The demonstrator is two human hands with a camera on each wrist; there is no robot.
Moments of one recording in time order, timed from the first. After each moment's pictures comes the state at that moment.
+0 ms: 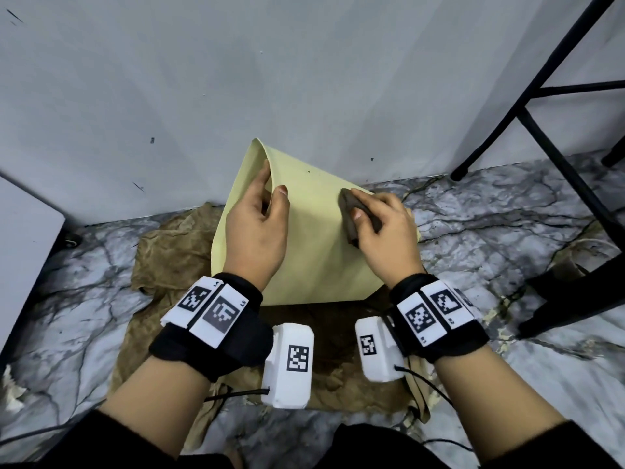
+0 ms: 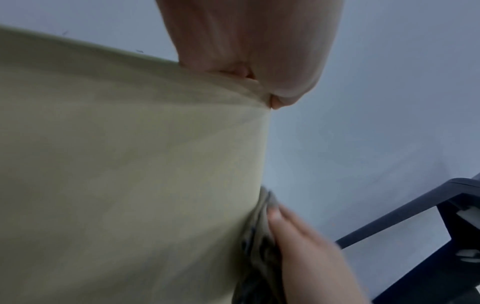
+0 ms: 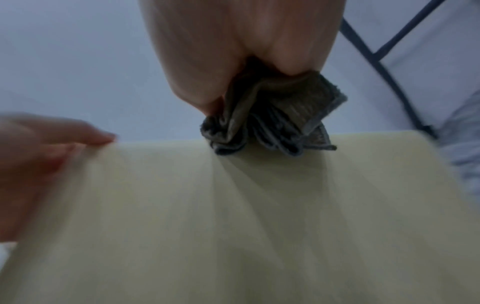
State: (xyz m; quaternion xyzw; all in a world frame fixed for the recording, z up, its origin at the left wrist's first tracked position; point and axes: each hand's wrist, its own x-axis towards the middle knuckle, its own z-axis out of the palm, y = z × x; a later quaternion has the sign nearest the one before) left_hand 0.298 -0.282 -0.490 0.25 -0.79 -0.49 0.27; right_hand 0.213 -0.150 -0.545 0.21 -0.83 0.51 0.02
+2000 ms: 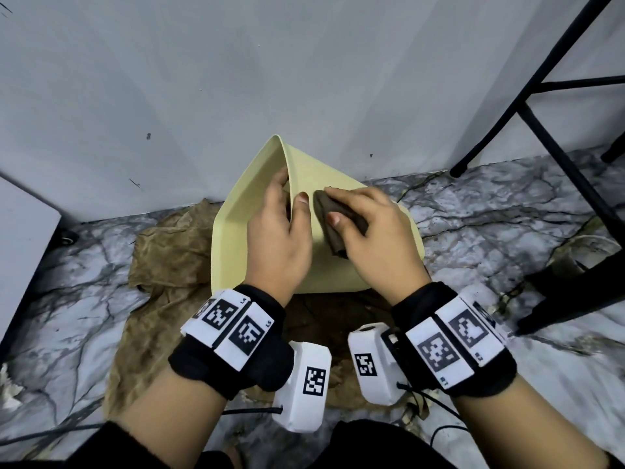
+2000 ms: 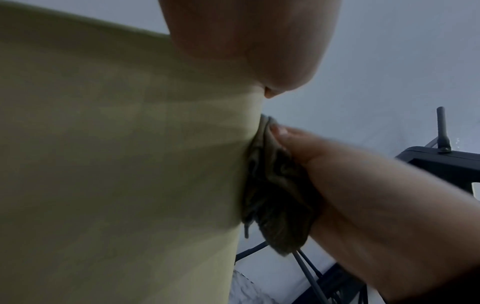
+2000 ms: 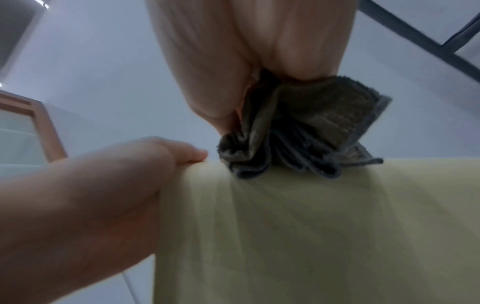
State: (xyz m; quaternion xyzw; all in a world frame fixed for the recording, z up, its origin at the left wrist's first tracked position) left_hand 0.301 -0.254 -0.492 0.22 -0.82 -0.45 0.28; right_hand 0.244 -0.149 -0.501 0.28 -0.81 0.52 -0.02
